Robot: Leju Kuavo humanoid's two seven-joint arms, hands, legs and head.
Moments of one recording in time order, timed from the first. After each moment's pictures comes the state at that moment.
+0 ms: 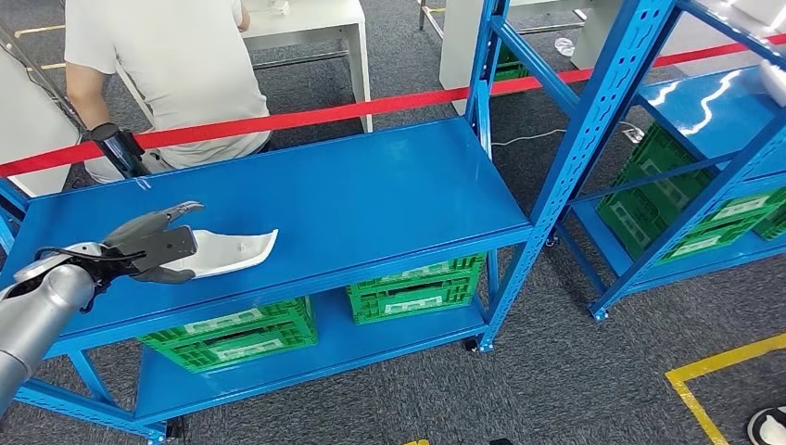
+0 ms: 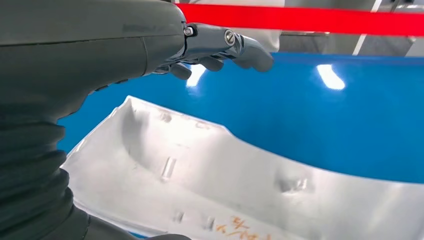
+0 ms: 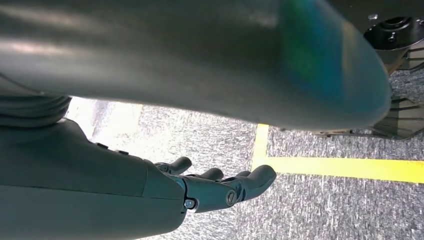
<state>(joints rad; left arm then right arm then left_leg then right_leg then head) -0.99 0.28 -0.73 -0.39 -0.48 -0.29 -0.49 -0.06 0.09 -0.81 -0.19 0.78 0.23 0.10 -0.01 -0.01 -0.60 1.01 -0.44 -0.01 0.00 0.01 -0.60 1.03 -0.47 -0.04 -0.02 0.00</state>
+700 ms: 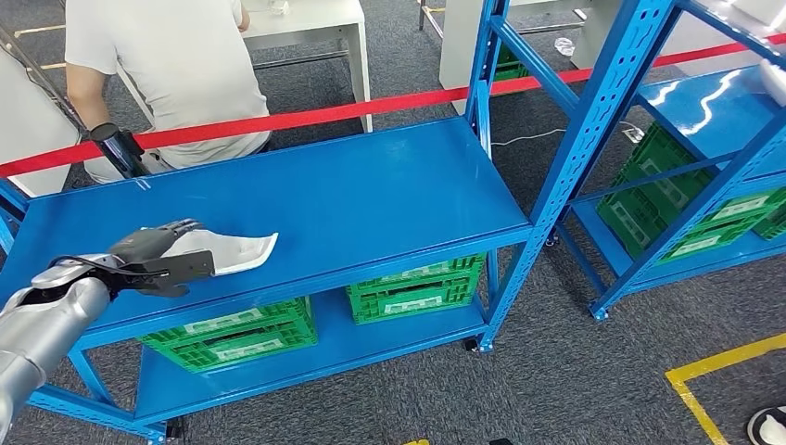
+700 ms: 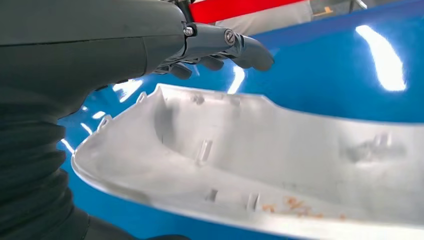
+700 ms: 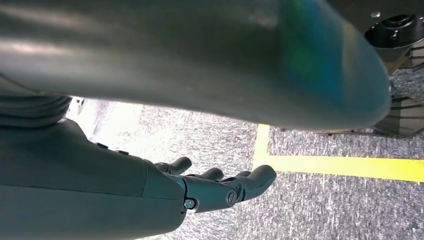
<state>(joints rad) -0.98 0.25 -0.79 -0.34 -0.67 -0.22 -0.39 -0.06 0.09 -0.82 -0.19 0.79 0.23 0.10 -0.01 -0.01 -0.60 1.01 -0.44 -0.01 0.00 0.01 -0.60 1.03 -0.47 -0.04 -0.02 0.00</state>
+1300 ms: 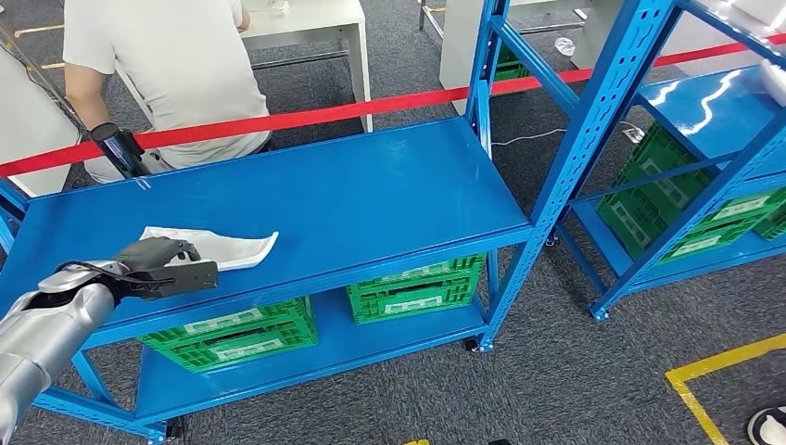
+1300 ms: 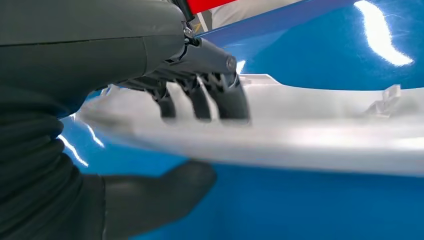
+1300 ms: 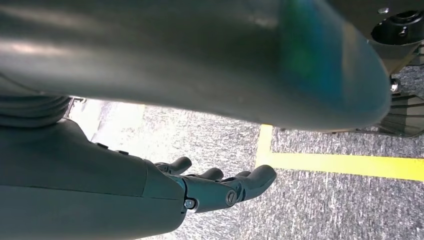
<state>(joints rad) -0.97 0.24 -0.82 -0.32 -0.69 -0.23 -0.39 -0.06 0.09 -0.82 -0.19 0.82 0.23 0.10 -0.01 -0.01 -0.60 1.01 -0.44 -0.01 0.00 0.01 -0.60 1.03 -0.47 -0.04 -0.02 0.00</state>
